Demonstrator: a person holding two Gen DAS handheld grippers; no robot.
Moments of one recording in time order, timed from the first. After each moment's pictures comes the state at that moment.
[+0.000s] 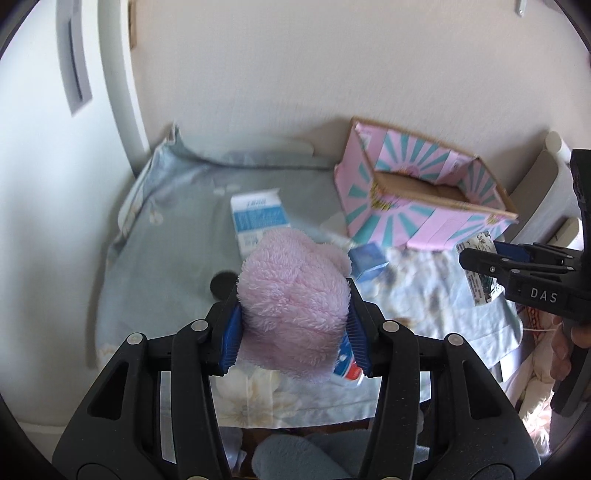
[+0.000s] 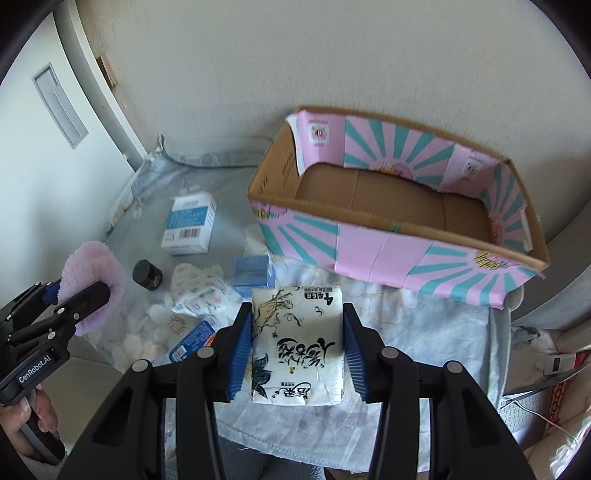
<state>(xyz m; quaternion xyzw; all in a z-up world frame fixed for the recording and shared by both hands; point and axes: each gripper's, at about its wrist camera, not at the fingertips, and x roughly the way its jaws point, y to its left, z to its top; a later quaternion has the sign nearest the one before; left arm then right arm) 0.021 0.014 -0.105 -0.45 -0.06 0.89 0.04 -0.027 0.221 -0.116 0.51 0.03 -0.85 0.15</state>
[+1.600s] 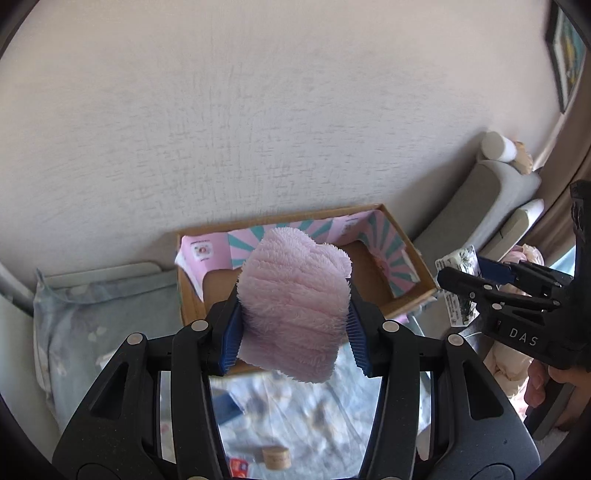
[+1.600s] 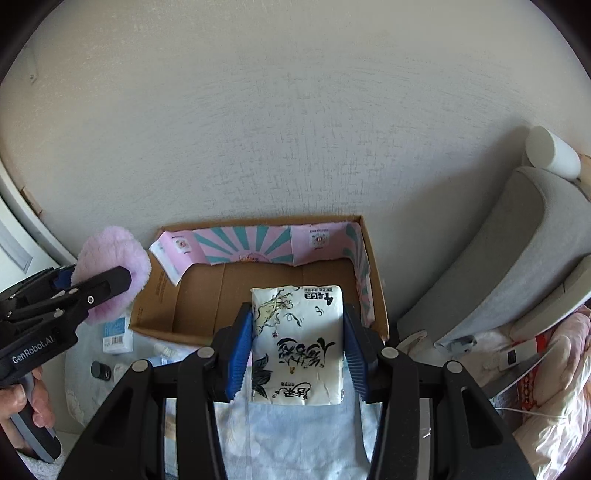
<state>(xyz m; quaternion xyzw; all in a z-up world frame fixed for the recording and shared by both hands) -0.149 0.182 -0.036 -0.44 -0.01 0.87 0.21 -0.104 0.356 -0.035 0.46 -0.02 -0.89 0.03</state>
